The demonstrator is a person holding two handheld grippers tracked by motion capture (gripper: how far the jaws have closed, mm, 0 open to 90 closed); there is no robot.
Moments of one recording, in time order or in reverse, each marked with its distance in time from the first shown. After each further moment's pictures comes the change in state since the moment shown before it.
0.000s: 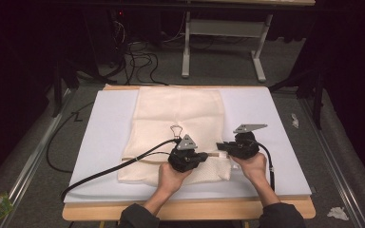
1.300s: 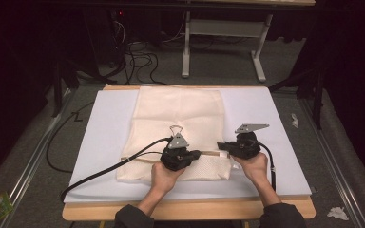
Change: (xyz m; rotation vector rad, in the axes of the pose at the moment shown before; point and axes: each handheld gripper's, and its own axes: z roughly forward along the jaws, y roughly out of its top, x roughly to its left) left arm 0.010 -0.004 -0.019 -0.016 0.041 -0.021; right arm -0.001 0.000 -0.004 -0.012 0.007 -0.007
